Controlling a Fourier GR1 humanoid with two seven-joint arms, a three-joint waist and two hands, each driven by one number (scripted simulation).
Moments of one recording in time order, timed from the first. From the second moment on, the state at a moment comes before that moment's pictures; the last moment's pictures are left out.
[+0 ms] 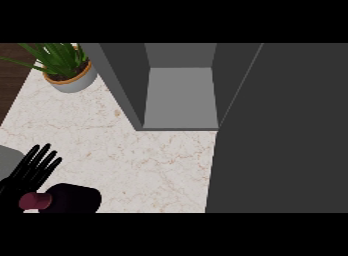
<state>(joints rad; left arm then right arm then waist) 0.10 0.15 0.47 -1.33 0.52 -0.90 0.12 -0.09 -0.10 0.12 -2.49 -0.07 0.04 0.65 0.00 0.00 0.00</state>
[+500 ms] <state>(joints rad) 0.06 0.15 0.45 -1.22 0.40 -0.91 -0.01 -0.12 -0.09 0.11 -2.49 -0.07 0.04 0.67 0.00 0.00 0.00</state>
